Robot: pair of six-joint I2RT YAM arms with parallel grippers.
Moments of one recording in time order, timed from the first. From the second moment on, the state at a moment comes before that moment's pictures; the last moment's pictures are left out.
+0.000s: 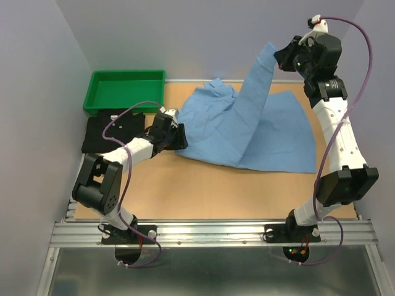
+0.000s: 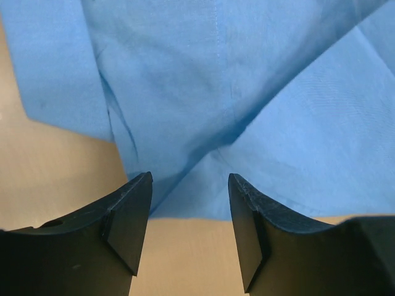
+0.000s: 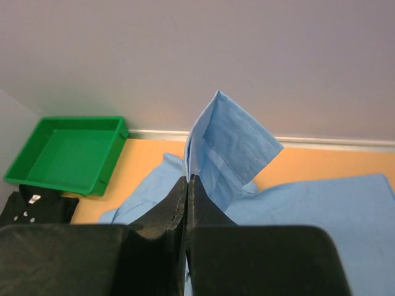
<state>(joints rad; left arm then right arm) -0.42 1.59 0.93 -0.12 0.11 -0.41 0.07 1.59 1.83 -0.34 -0.22 0.28</state>
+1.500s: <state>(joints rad) -0.40 1.30 0.73 -0.04 0.08 -0.44 0.19 2.10 2.28 0.05 -0.73 0.33</state>
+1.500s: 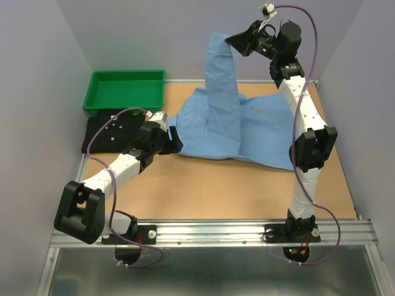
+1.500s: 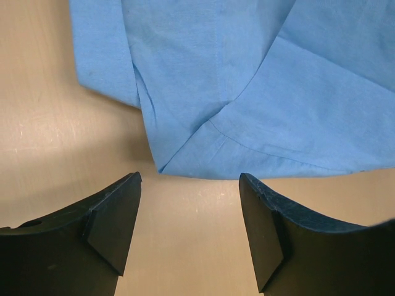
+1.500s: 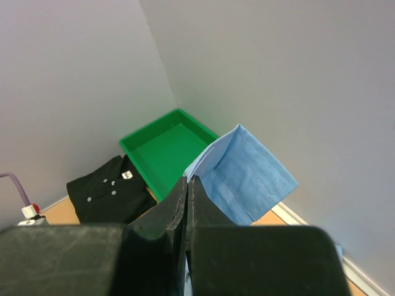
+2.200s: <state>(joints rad) -0.40 1.23 0.66 -0.05 0.05 -0.49 0.20 2.16 2.03 0.30 -0.42 0.33</state>
